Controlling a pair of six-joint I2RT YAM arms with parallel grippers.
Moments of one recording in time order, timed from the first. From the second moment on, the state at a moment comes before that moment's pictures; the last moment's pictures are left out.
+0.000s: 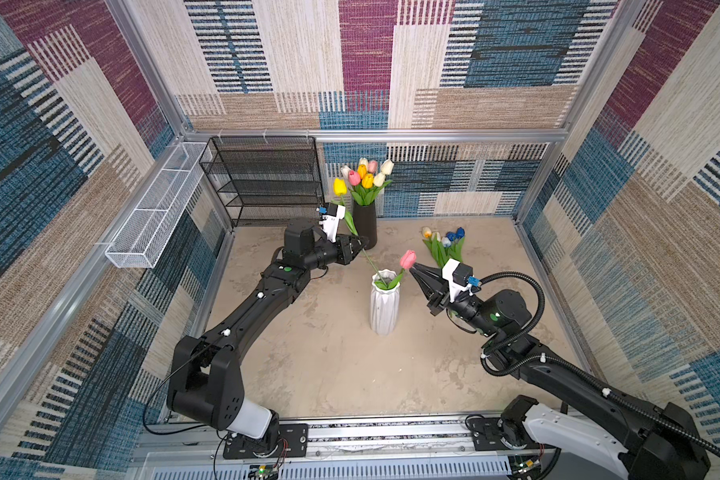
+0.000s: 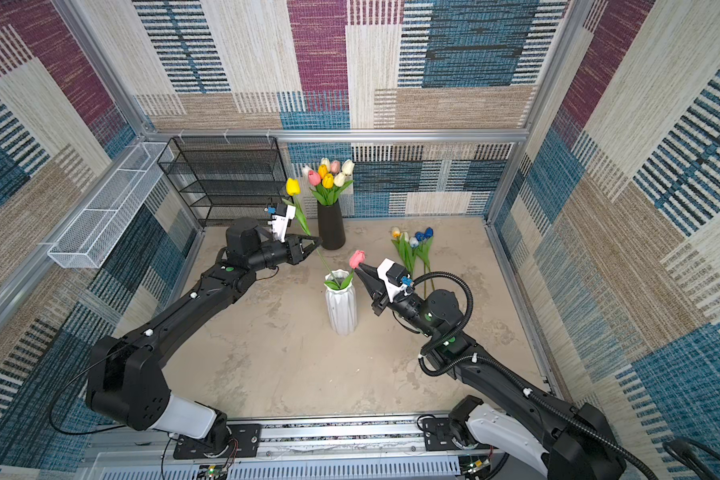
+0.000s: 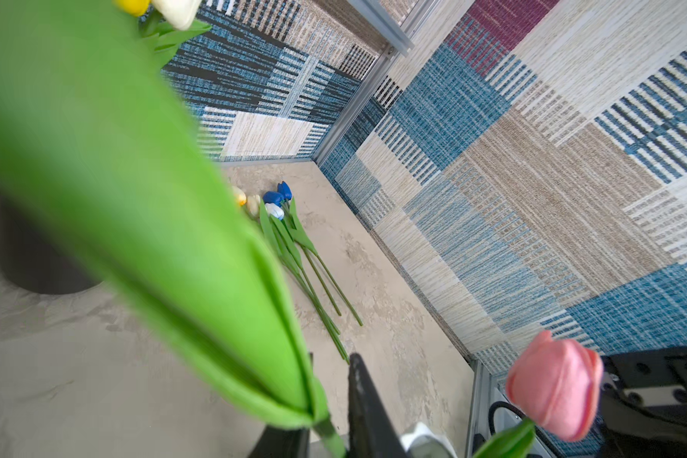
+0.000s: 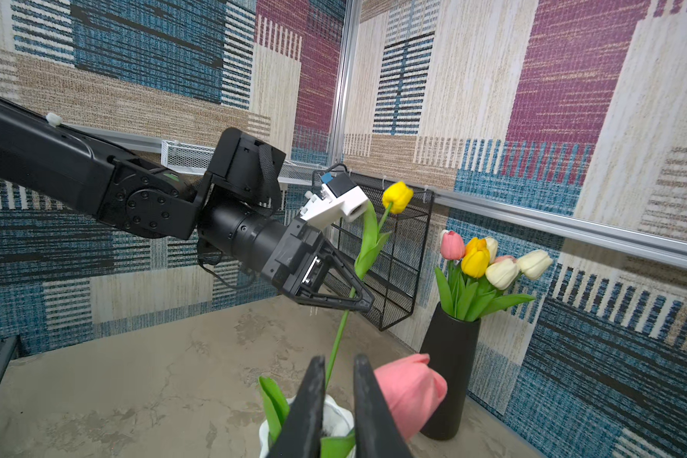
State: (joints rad) left arm -0.34 1.51 1.19 0.08 0.64 -0.45; right arm 0.64 0.98 0.59 0.64 -0.27 -0.09
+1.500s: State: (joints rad) left arm -0.65 1.36 1.40 -0.30 0.23 0.04; right arm 0.64 0.97 0.57 0.61 -0.27 -0.13
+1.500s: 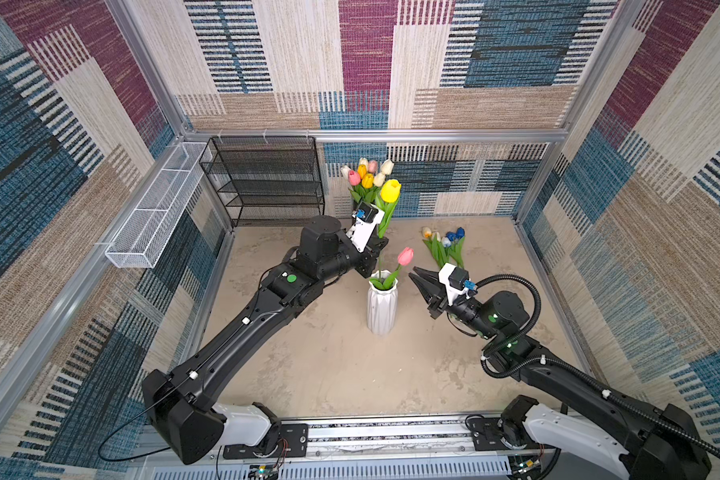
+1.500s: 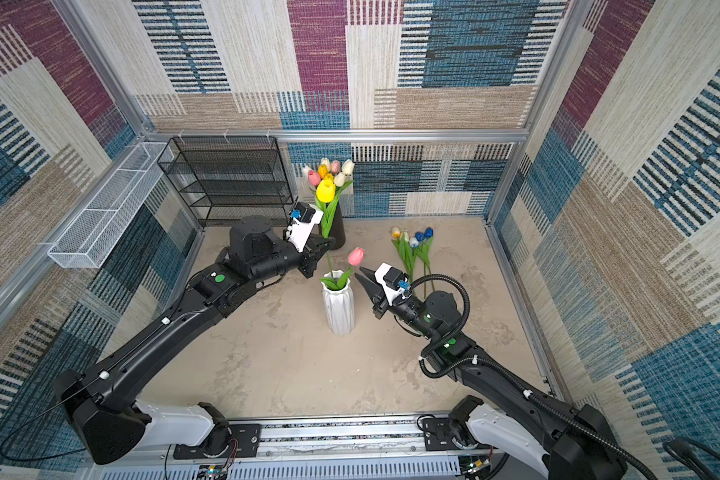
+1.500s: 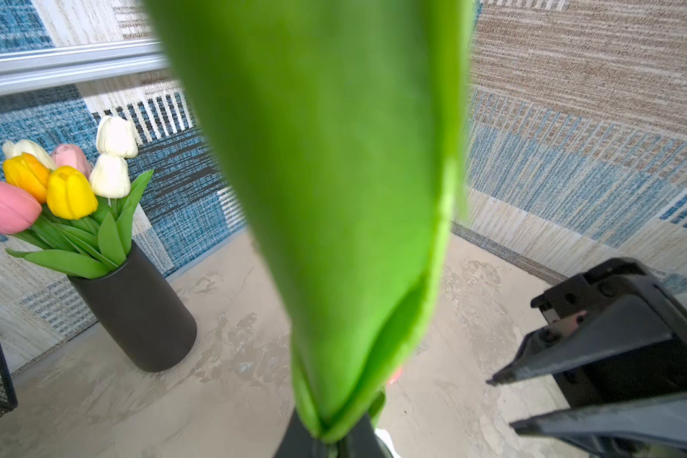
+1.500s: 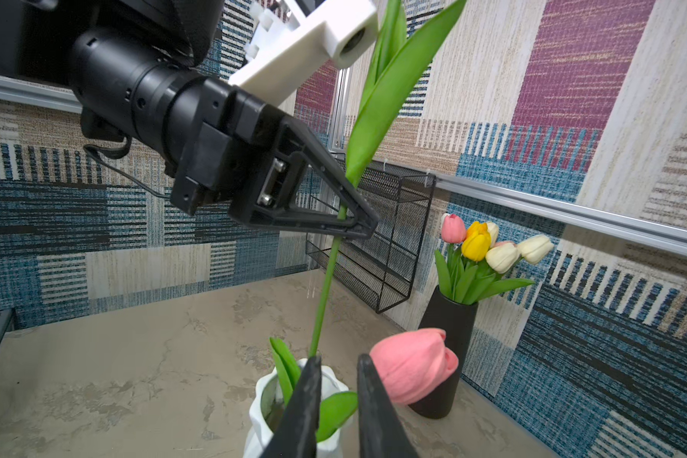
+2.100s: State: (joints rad) left arm -0.66 1.39 1.37 -0.26 0.19 0.08; right arm 0.64 0.93 0.53 0.63 -0.25 -0.13
